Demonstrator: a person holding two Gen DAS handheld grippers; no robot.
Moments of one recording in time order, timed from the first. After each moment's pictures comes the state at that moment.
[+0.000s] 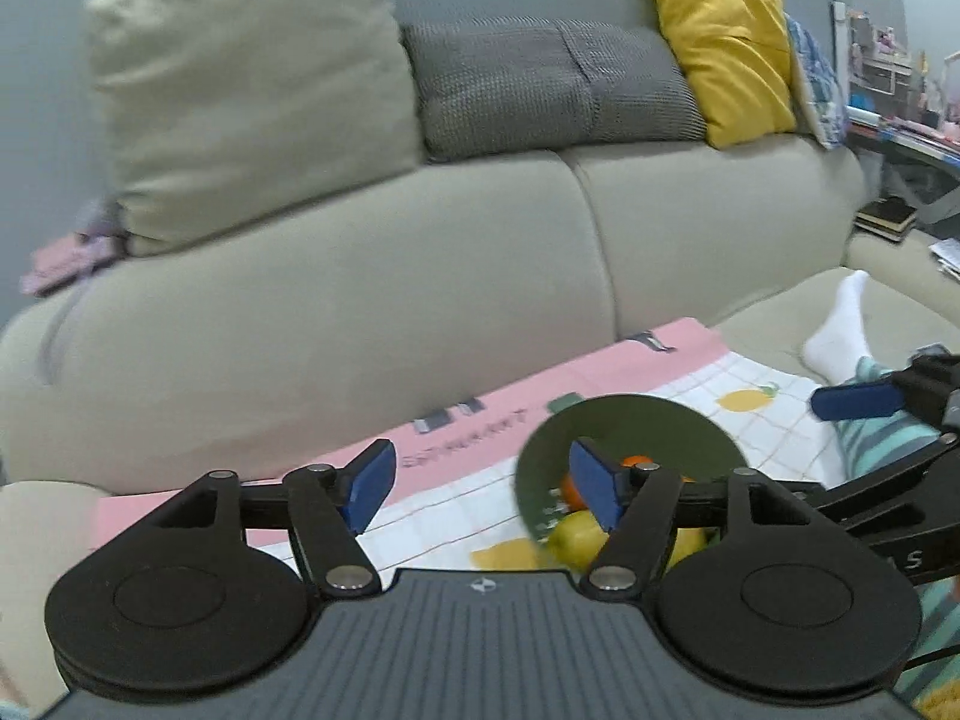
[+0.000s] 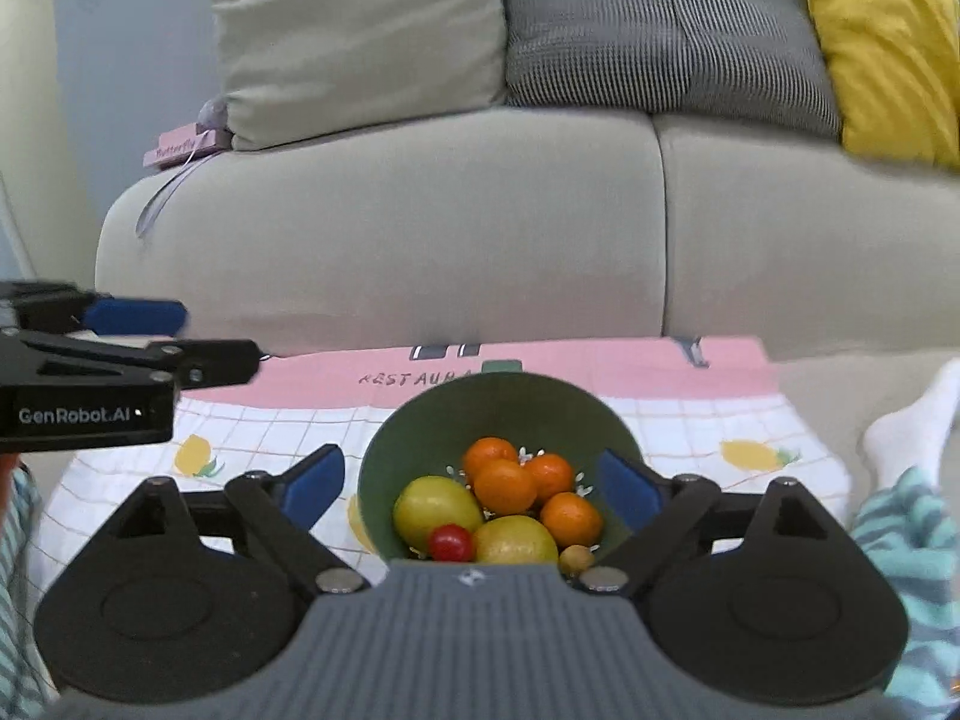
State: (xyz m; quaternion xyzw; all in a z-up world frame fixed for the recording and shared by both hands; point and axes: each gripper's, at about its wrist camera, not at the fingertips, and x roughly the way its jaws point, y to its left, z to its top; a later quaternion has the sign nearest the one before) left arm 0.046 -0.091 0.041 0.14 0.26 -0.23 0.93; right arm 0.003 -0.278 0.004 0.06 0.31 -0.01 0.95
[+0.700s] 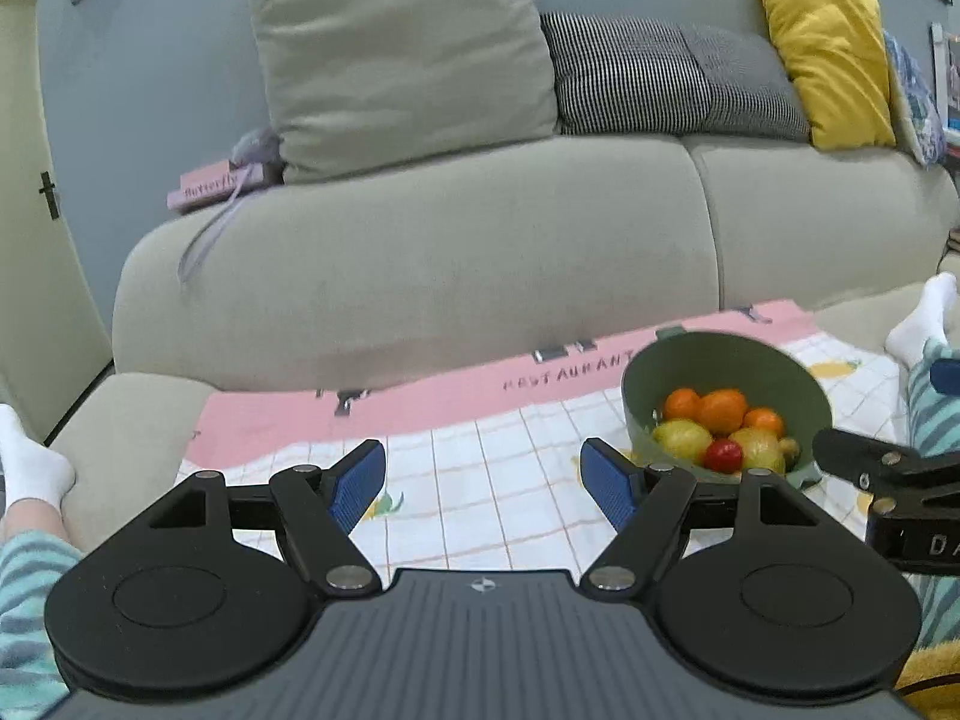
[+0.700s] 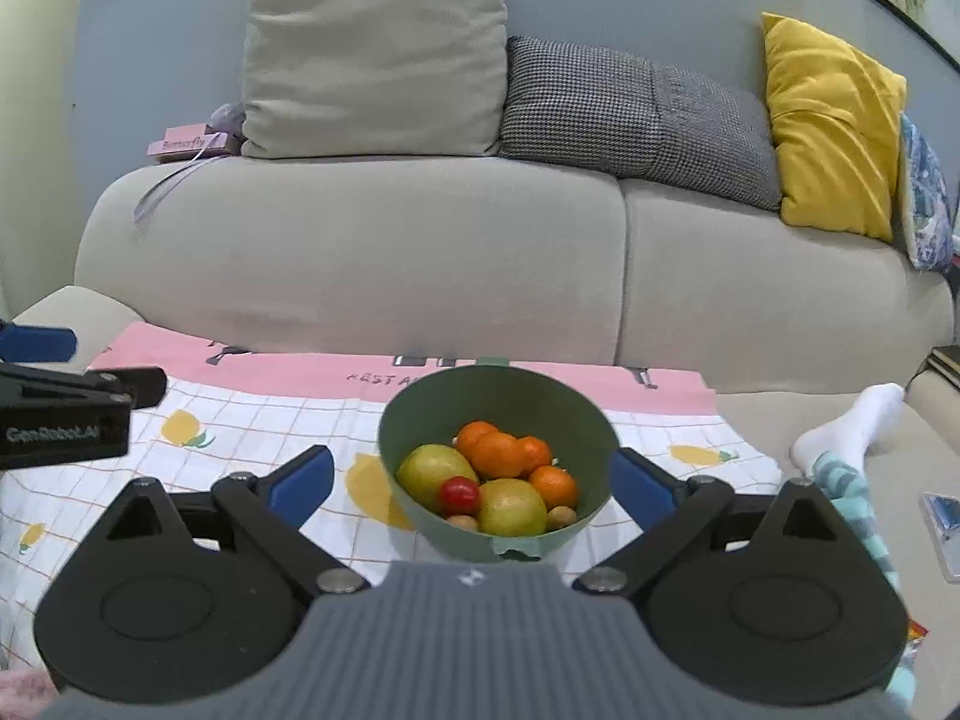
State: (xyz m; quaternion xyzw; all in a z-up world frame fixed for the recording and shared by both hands) left arm -0.012 -0.034 0.004 0.12 0.27 -0.12 0.95; right arm -0.072 -0.212 -0.011 0.00 0.25 -0.08 0.96
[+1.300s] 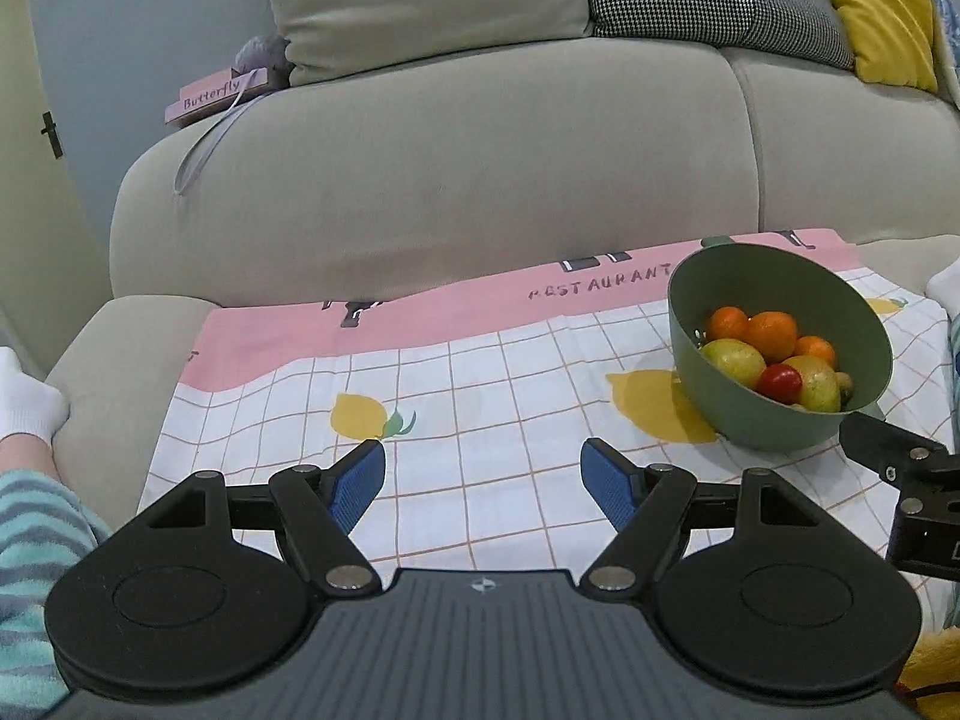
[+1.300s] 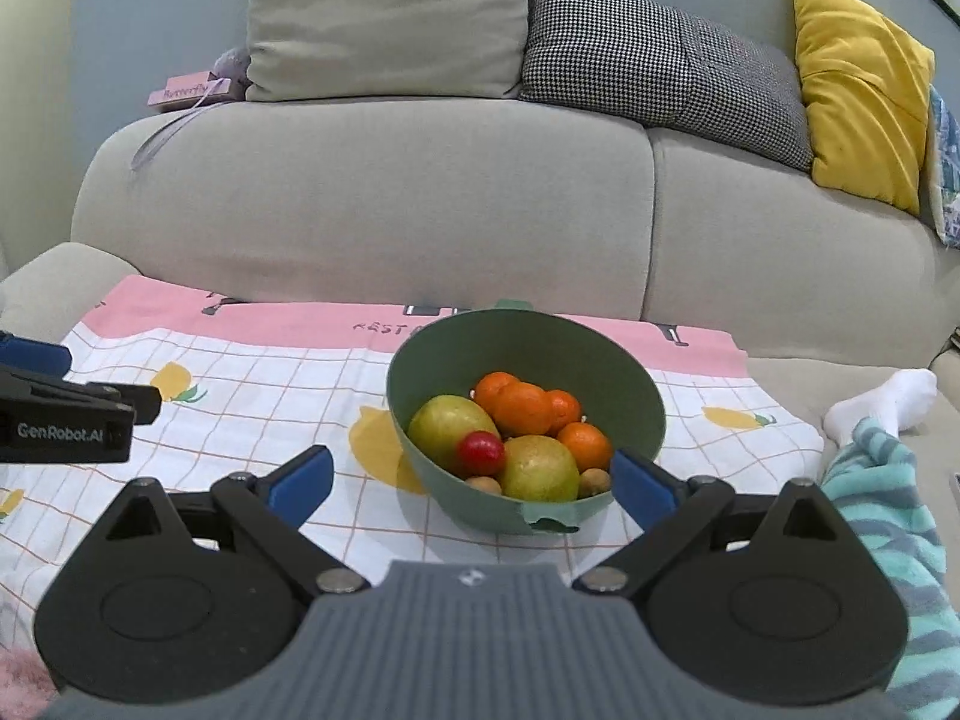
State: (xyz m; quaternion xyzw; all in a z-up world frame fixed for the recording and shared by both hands) left arm 0.015 -0.025 -0.032 0.12 0.34 -0.09 0.93; right arm -0.043 -0.209 -0.050 0.00 0.29 -0.07 0.95
